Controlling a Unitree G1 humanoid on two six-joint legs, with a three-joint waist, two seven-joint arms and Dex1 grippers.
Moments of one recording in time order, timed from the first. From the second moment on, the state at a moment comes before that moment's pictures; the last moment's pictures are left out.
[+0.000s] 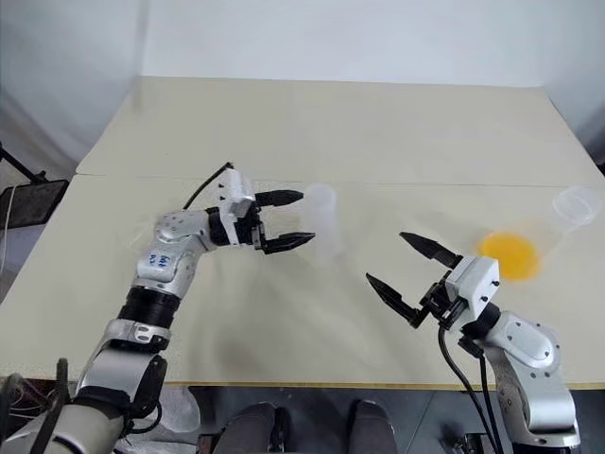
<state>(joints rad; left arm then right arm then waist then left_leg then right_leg) -0.72 0.36 0.00 0.33 -0.36 0.09 -1.05 0.03 -0.53 -0.20 -0.37 0.49 -0.03 0.85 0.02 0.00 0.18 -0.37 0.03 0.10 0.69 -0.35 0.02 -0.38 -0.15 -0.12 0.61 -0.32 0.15</state>
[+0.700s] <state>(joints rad) 0.39 0.25 0.77 -0.34 -0.51 0.07 -0.52 -0.42 -0.53 0.00 -0.03 0.57 0.03 1.25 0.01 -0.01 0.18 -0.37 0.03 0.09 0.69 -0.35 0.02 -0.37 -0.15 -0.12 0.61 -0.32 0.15</state>
